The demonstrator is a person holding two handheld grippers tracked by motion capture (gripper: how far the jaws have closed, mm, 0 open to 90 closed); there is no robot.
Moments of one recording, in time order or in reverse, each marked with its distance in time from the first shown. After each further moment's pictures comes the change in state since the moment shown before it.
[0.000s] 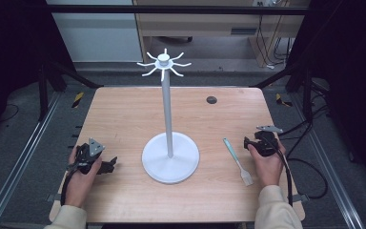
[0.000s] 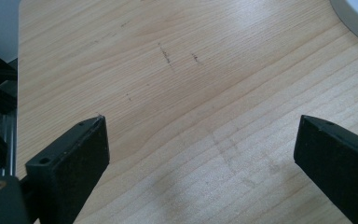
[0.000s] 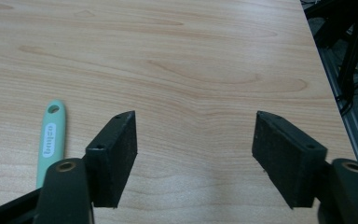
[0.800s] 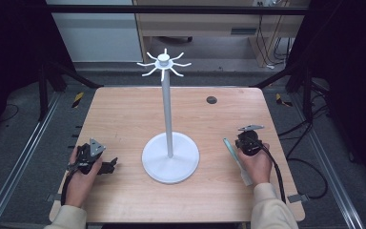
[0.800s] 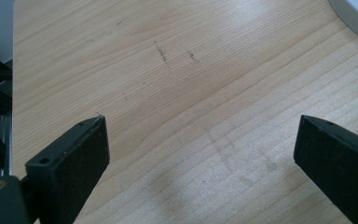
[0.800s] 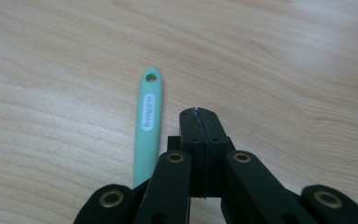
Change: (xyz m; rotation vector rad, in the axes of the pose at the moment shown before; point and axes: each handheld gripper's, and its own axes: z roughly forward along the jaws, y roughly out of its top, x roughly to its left) left arm -0.001 0.000 0.001 0.008 -0.009 0.007; right arm 0.041 0.006 0.009 0.129 0.169 -0.167
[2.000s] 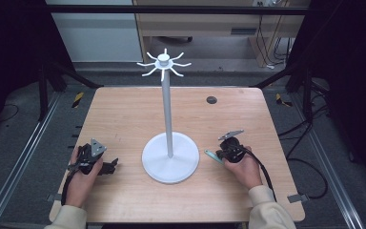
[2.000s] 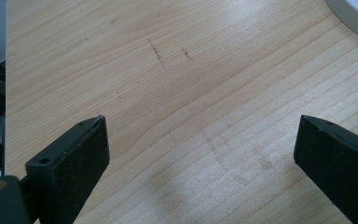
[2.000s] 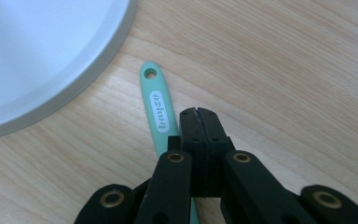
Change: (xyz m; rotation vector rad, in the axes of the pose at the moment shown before) left arm -0.002 0.000 0.001 0.009 -0.009 0.011; right arm 0.056 0.000 0.002 0.096 0.238 -0.174
